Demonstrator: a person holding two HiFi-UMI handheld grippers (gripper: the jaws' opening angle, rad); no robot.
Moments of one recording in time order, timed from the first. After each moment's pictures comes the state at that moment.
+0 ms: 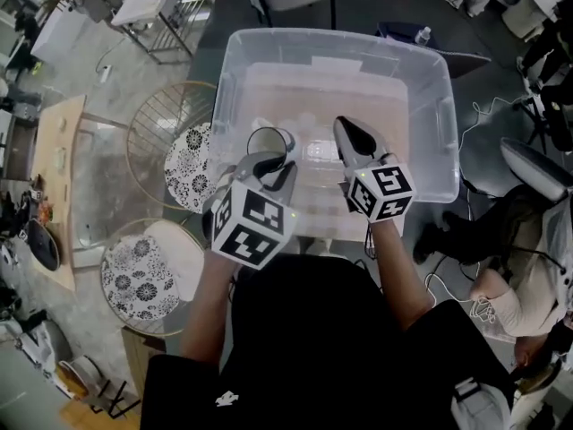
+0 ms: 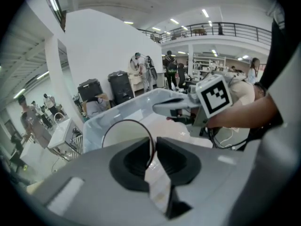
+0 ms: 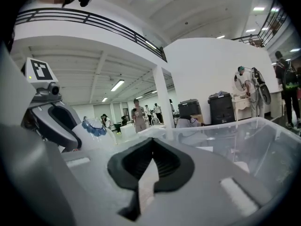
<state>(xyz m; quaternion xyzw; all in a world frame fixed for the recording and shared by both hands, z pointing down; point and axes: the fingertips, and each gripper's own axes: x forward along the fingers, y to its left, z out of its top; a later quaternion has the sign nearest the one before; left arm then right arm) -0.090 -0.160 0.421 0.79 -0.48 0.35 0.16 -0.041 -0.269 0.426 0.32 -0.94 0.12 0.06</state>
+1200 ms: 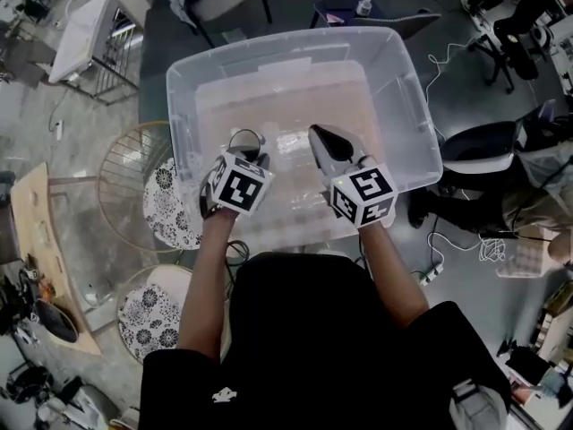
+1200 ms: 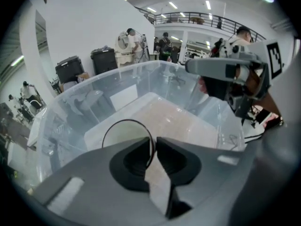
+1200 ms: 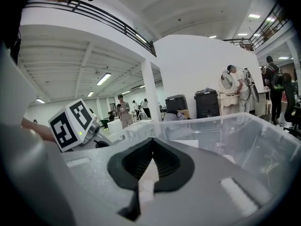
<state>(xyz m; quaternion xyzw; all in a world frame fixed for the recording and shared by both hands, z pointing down) -0.107 -0.255 0.555 0.80 -0.37 0.41 0.25 -0.027 -0.297 0.451 0.39 -0.90 0.14 0.10</state>
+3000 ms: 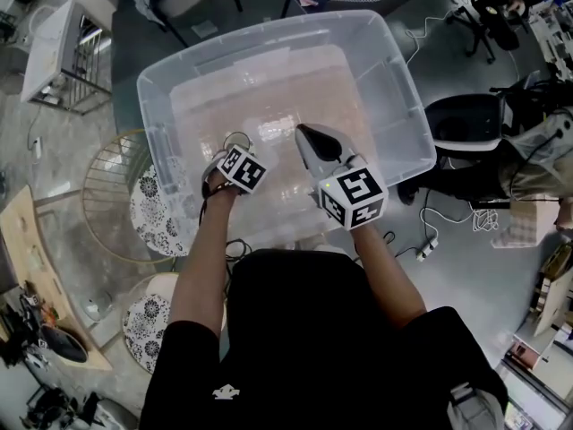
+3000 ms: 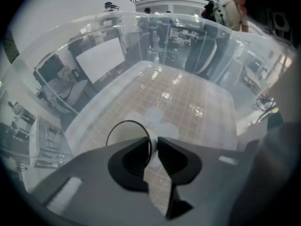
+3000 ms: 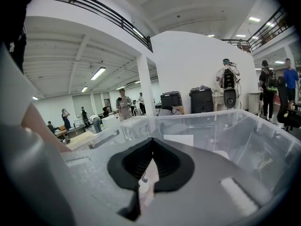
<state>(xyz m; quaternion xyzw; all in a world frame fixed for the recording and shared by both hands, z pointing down) -0.111 -0.279 0.737 0.77 -0.28 0.53 0.22 -0.025 -0.305 0.468 0.42 -0.89 0.15 0.13</state>
